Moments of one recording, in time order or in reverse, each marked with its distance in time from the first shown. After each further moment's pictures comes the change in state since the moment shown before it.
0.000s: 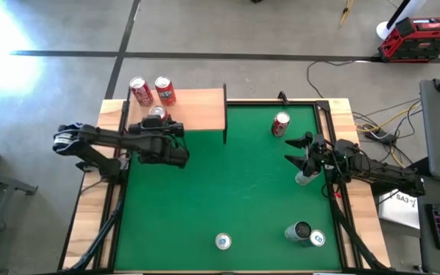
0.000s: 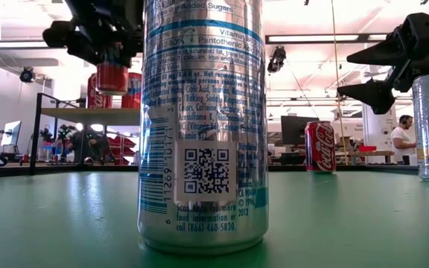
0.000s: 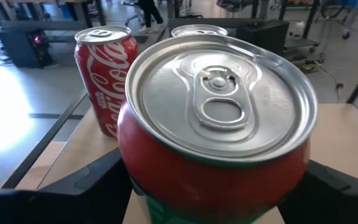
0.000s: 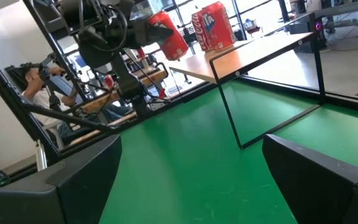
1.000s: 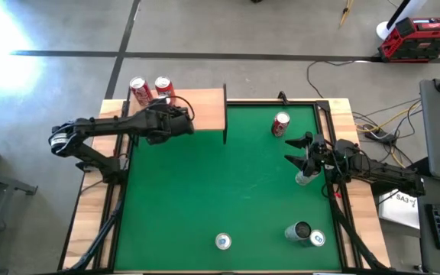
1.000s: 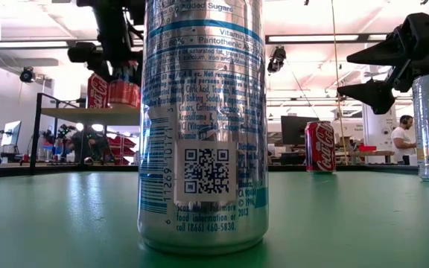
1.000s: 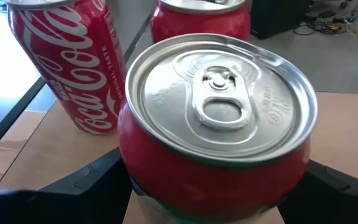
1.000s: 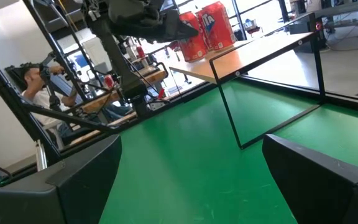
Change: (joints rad) left arm 0.276 -0.045 -0.002 0.475 0.202 0.555; right arm 0.000 0.000 0.000 0.000 0.000 0.000
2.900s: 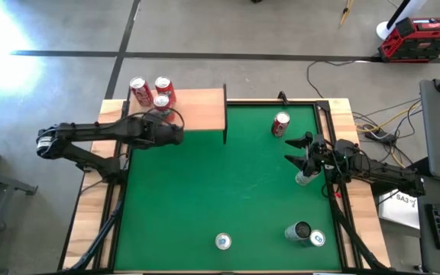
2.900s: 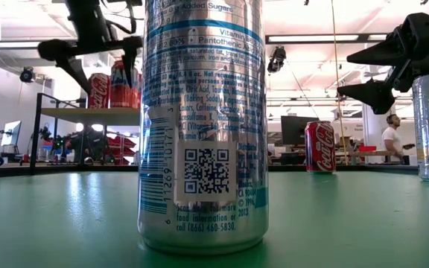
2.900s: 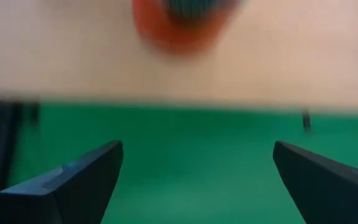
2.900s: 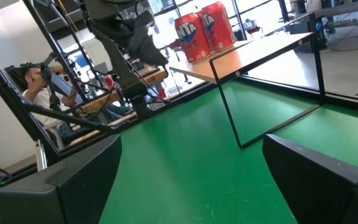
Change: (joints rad) left arm -0.118 -0.163 -0.052 -0.104 0.541 -0.152; right arm 0.000 0.000 0.000 0.000 0.000 0.000
